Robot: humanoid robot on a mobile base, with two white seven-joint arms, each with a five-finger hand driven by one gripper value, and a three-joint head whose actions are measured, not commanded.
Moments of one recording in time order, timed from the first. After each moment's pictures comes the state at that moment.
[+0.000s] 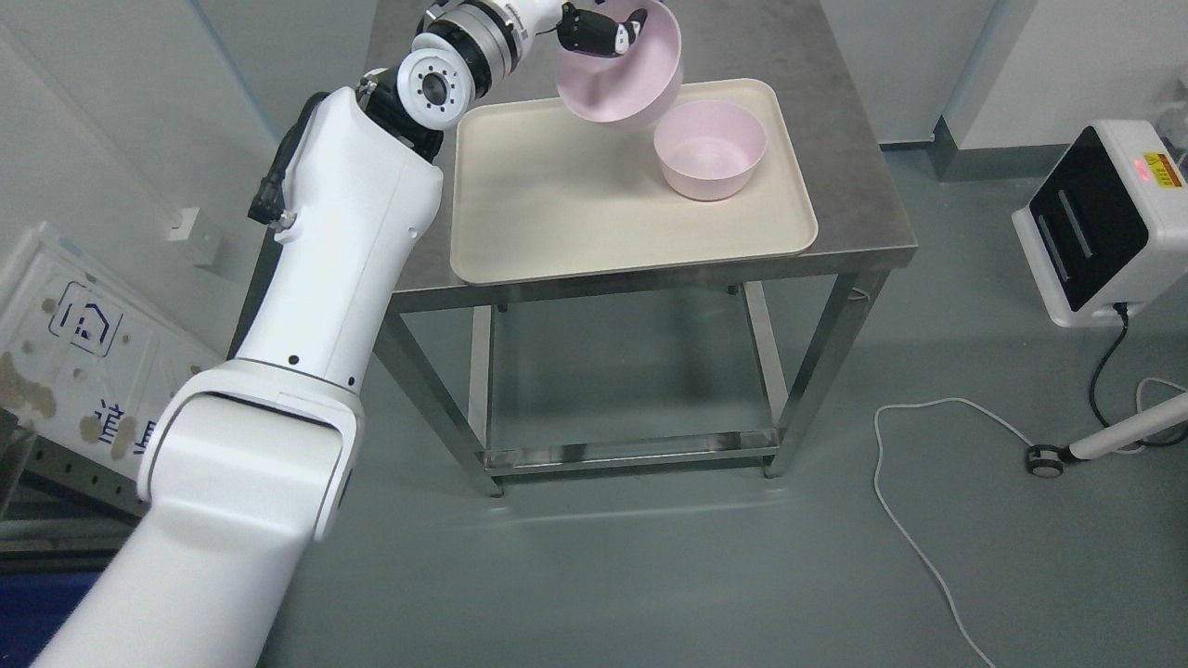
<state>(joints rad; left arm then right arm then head) -1.28 0.01 -0.44 -0.76 -0.46 -0.17 -0.36 0.04 0.00 0.00 -0.04 0.00 -0.18 0.00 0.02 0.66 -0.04</state>
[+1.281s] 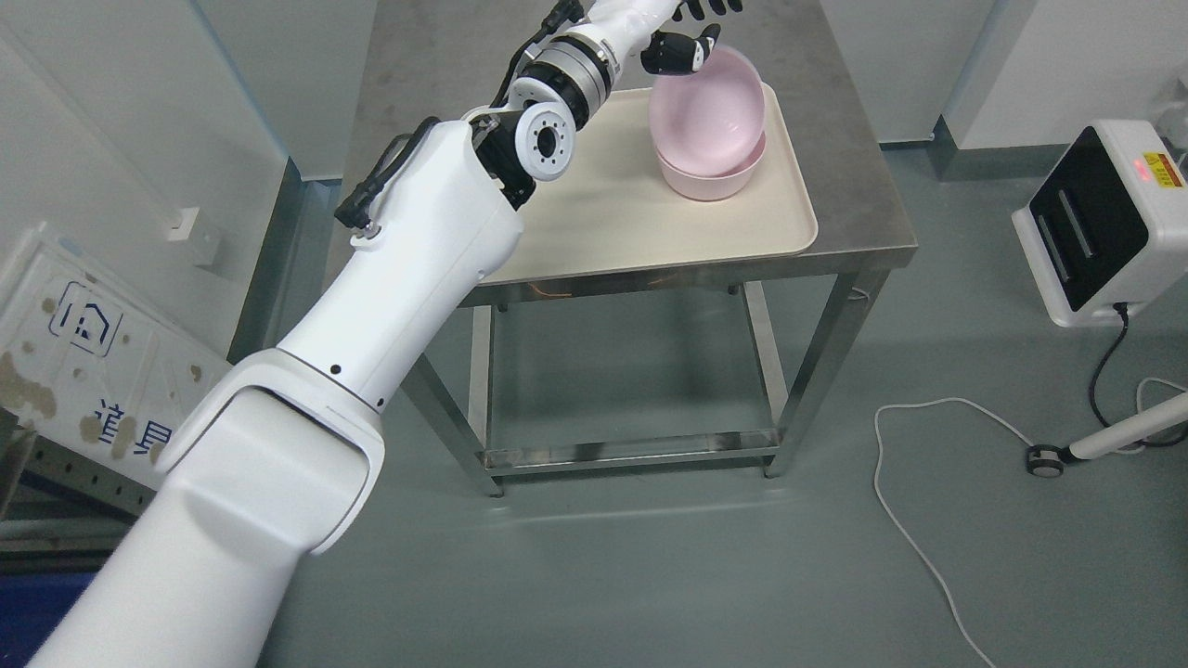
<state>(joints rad) -1.29 0.00 -0.82 -0.76 -0.31 -0.04 -0.04 0.04 0.00 0.00 -0.04 0.00 -0.18 0.00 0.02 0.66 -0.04</state>
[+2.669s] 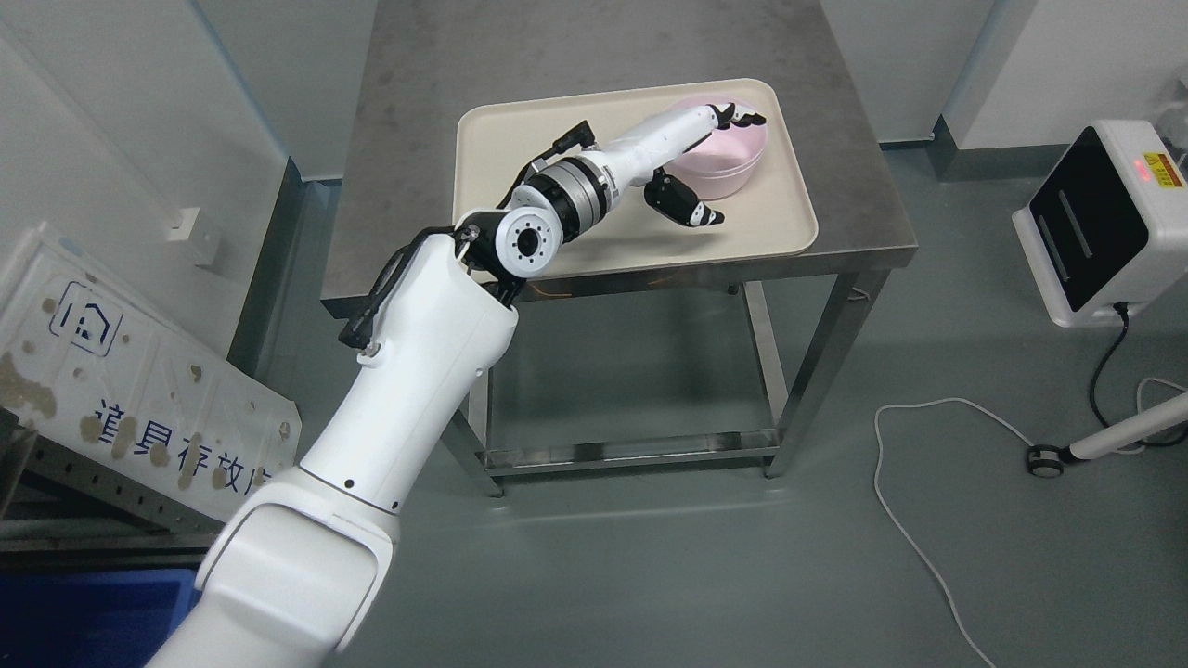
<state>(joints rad) -1.01 0.00 -0.56 -1.02 -0.53 -0.09 -0.42 0.04 0.00 0.00 -0.04 0.00 -0.18 0.01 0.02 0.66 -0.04</state>
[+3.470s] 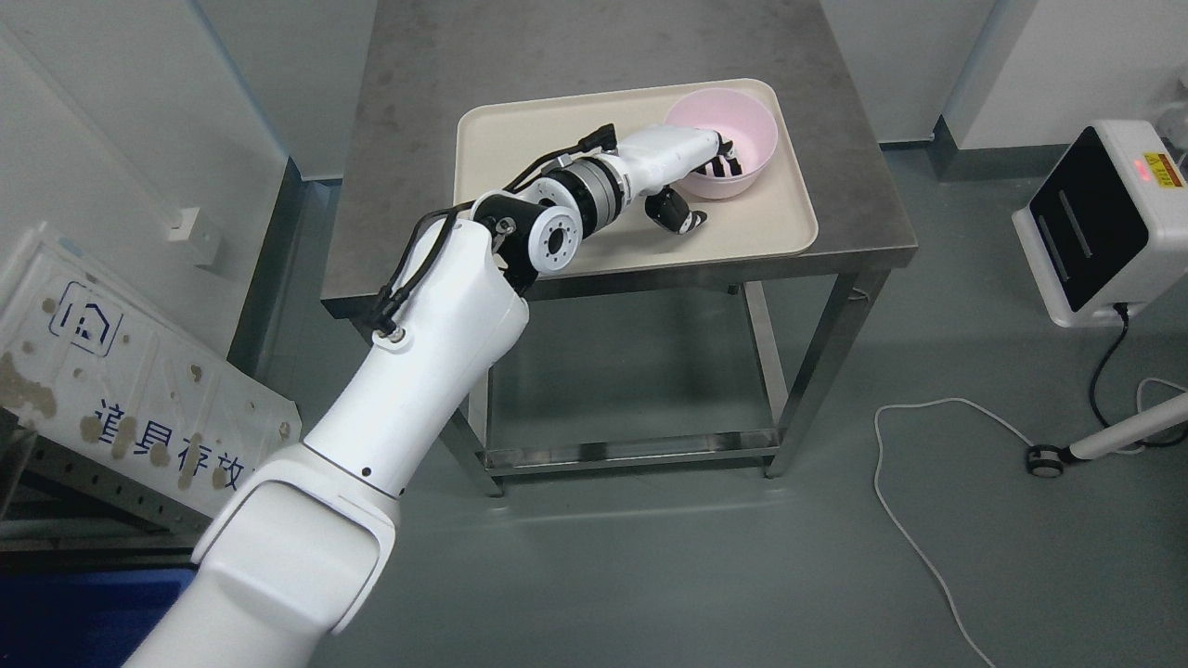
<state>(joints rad) -1.06 0.00 -0.67 -0.97 -0.70 -0.08 -0.45 0.04 0.00 0.00 -0.04 0.00 -0.18 0.01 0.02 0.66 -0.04</state>
